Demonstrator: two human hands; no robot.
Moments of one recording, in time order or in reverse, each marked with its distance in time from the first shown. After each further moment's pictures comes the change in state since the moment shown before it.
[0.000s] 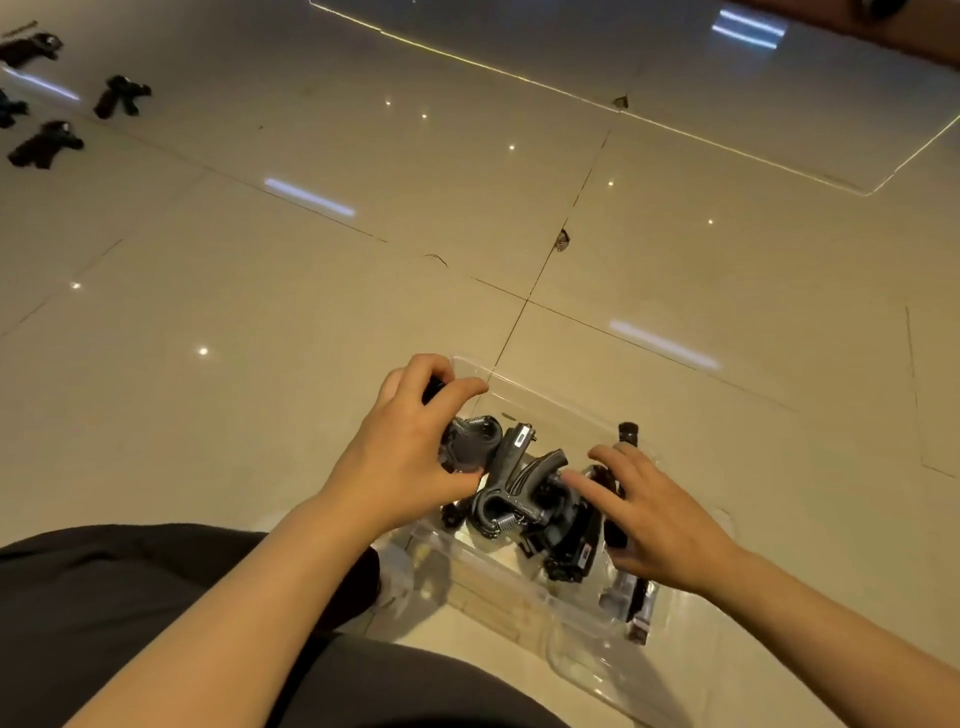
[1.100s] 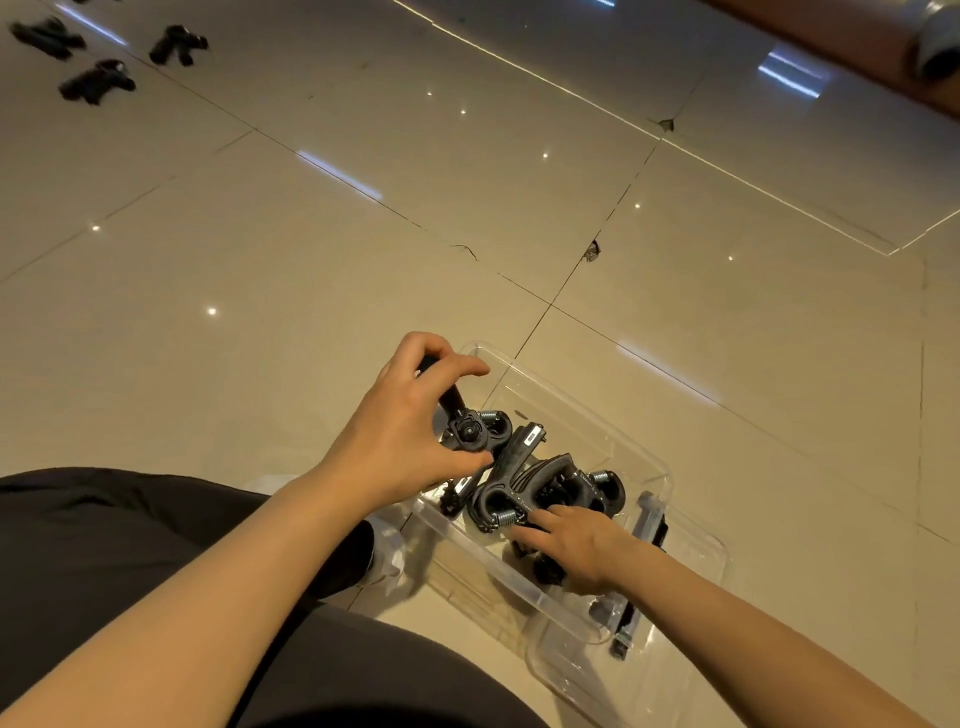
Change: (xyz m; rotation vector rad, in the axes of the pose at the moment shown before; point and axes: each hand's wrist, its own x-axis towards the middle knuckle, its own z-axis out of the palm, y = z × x) left_hand -0.017 -0.011 -0.011 -0.215 0.072 -0.146; right_hand 0.051 -0.025 0.068 -0.151 -0.613 -0.182
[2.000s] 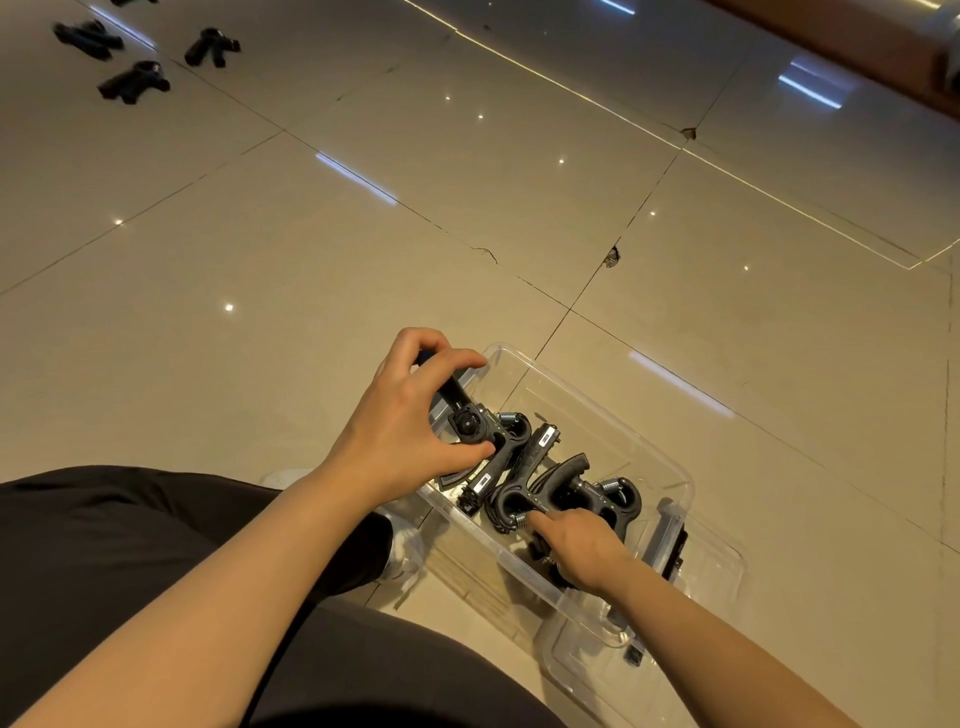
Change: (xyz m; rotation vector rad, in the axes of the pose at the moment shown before) left_hand -0.011 -0.016 -0.013 -0.047 0.072 -0.019; right_hand 0.016 -0.021 0.000 0.191 0.190 0.177
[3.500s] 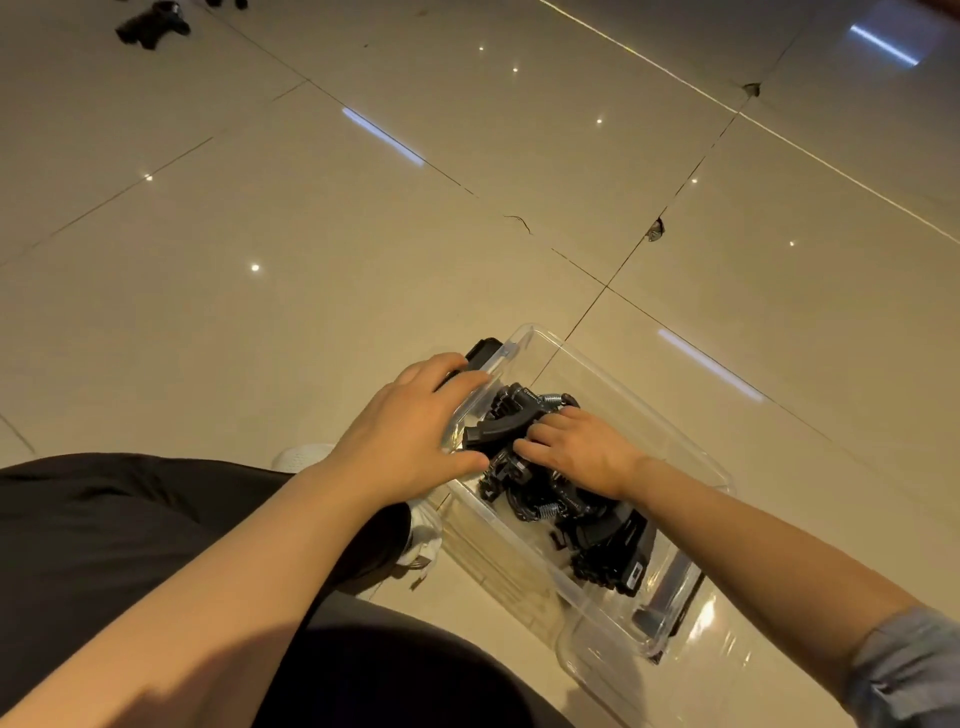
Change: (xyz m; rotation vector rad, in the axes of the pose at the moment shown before) left_hand 0.002 -0.033 0.006 0.360 -0.353 -0.107; right_hand 0.069 0.028 -0.062 -0.335 0.344 -0.487
